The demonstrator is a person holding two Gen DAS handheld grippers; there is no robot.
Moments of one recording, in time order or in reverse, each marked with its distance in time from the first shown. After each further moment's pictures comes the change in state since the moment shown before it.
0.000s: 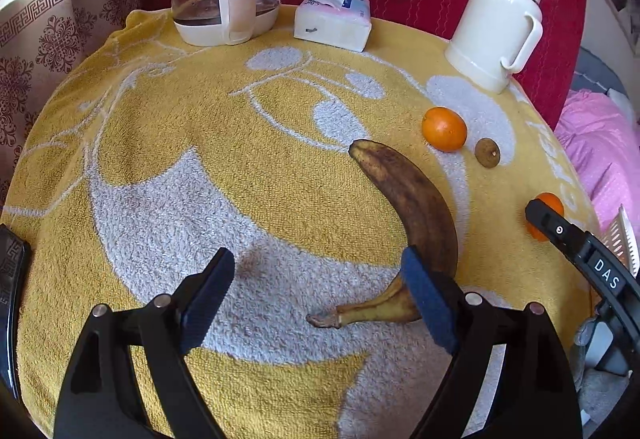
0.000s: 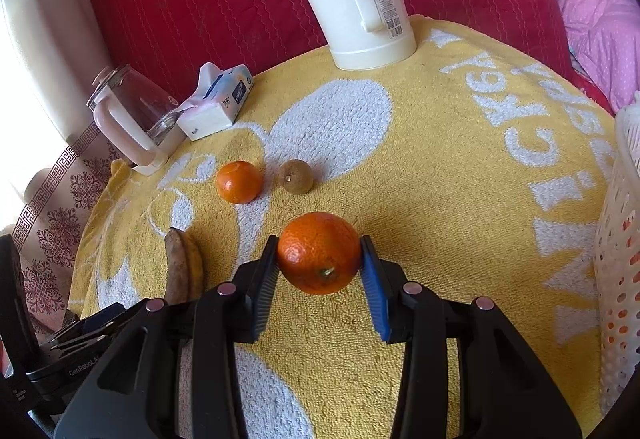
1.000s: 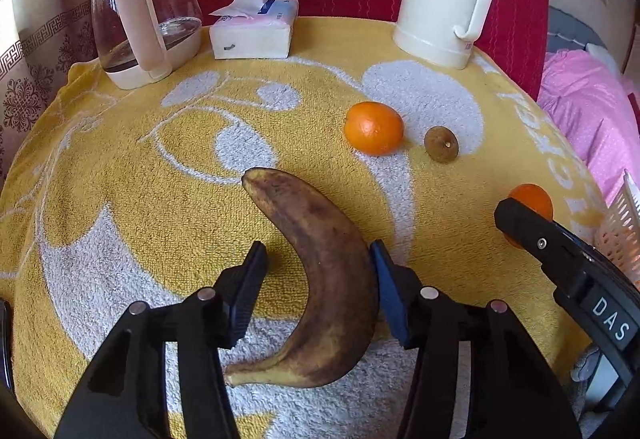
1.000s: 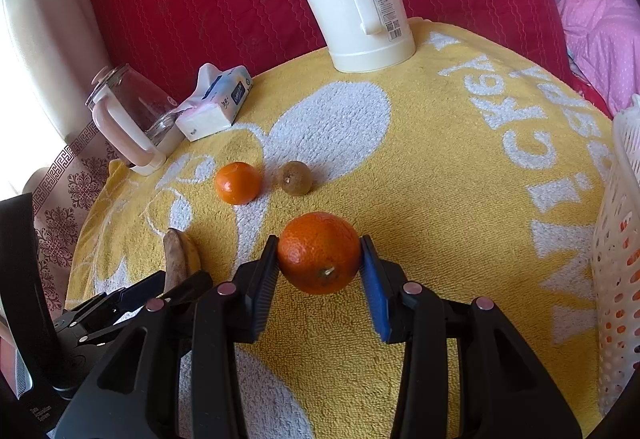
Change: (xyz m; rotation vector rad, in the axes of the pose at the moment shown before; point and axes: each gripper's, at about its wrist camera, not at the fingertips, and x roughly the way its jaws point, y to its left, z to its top) left arm 0.033 -0.069 0.012 0.178 -0.027 0.002; right arm 0.000 0.000 0.001 -0.007 -0.001 -0.010
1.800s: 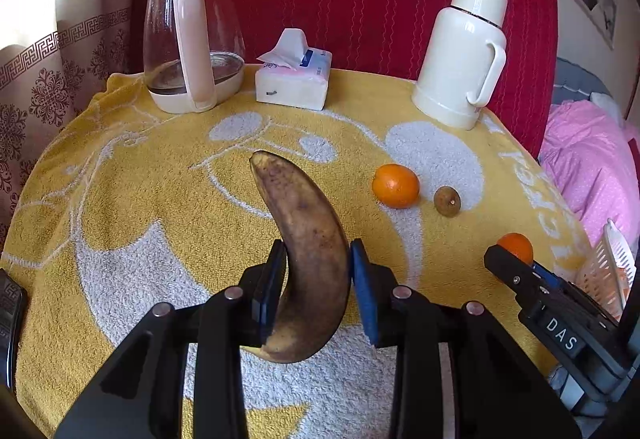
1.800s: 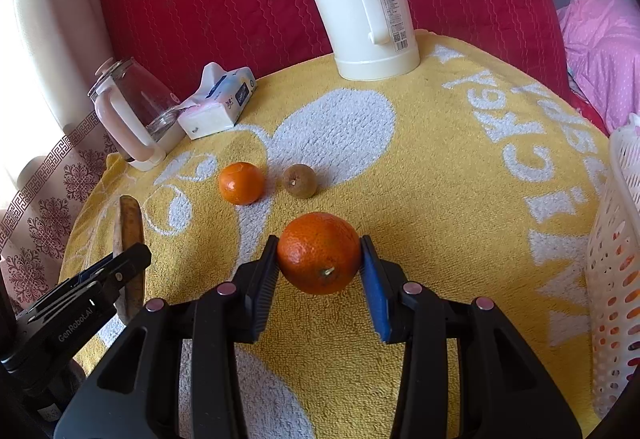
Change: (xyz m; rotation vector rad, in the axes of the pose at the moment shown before) left arm -0.044 0.028 0.003 -0.117 -0.154 0.001; right arm -0.002 0.006 -0.002 -0.048 -0.029 -0.027
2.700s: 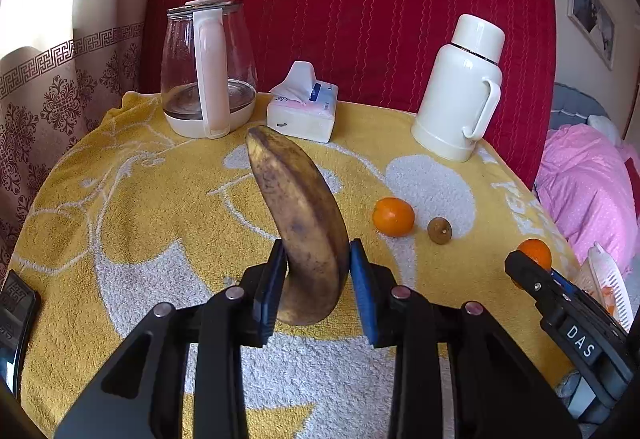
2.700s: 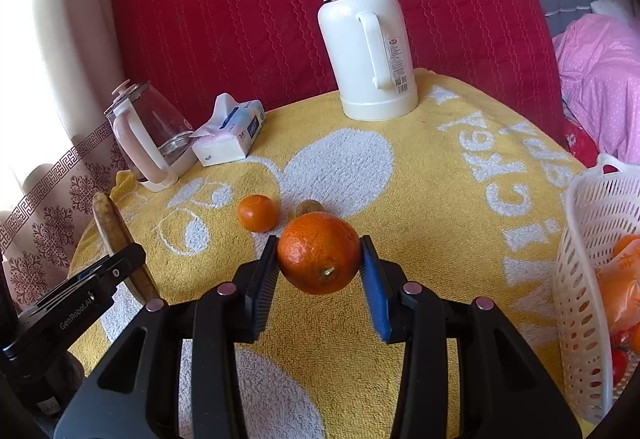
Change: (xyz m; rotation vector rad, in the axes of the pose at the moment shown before) left arm -0.026 0.005 0.005 -0.031 -0.091 -0.006; right arm -0.040 0.012 0.005 -0.034 -0.116 -0.011
